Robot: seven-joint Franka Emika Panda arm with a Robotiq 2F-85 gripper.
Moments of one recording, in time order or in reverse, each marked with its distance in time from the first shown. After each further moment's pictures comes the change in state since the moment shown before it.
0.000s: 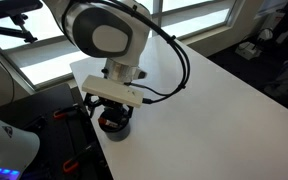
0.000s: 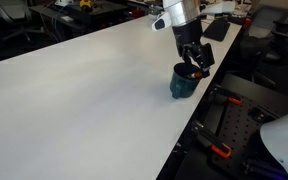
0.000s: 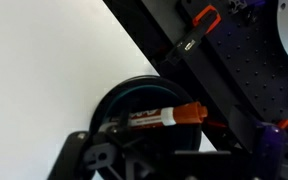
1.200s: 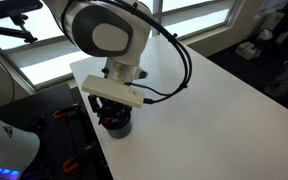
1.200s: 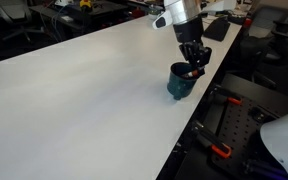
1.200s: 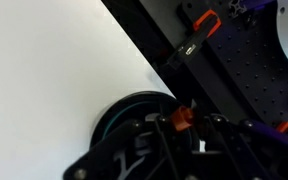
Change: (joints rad) arm -0.004 -0.011 -0.005 0.002 -0.012 -0.011 0.000
